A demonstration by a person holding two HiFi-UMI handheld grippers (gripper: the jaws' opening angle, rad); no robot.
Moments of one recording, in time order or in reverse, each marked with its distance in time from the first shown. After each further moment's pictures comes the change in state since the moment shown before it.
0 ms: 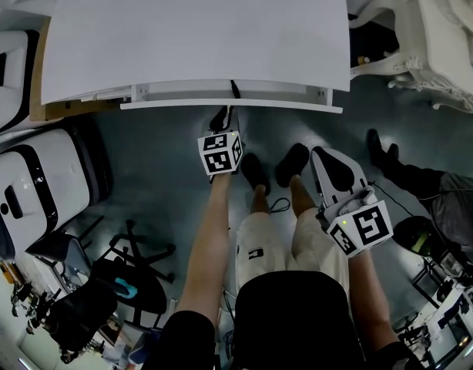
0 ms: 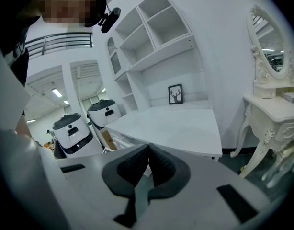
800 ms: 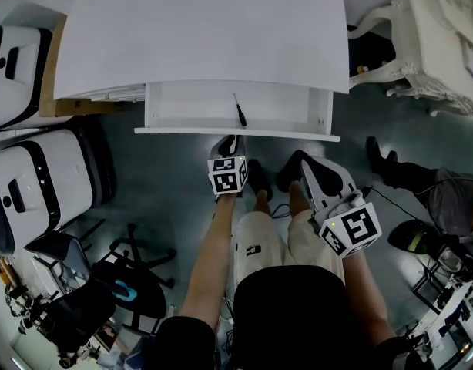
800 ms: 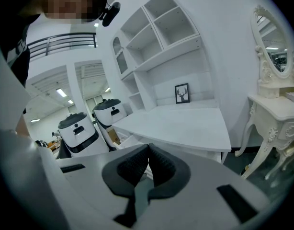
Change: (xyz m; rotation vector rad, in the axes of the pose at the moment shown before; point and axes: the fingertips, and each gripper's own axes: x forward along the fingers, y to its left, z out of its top) left arm -0.062 -0.006 -0.061 -0.006 0.103 -0.018; right arm -0.013 0.052 -0.006 -0.017 0.009 0.041
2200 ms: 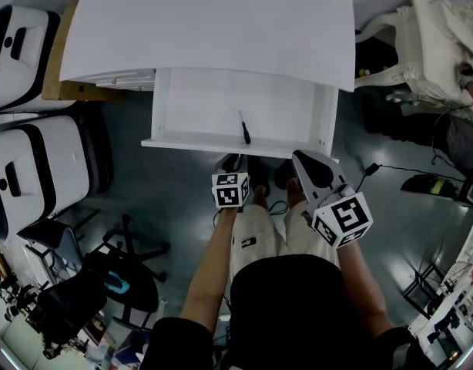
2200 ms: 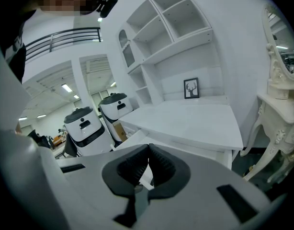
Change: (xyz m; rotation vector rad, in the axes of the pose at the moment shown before) left arm -0.052 -0.006 -0.070 -0.059 0.073 -0.025; right arm 0.015 0.040 -0.009 -0.035 0.071 0.049
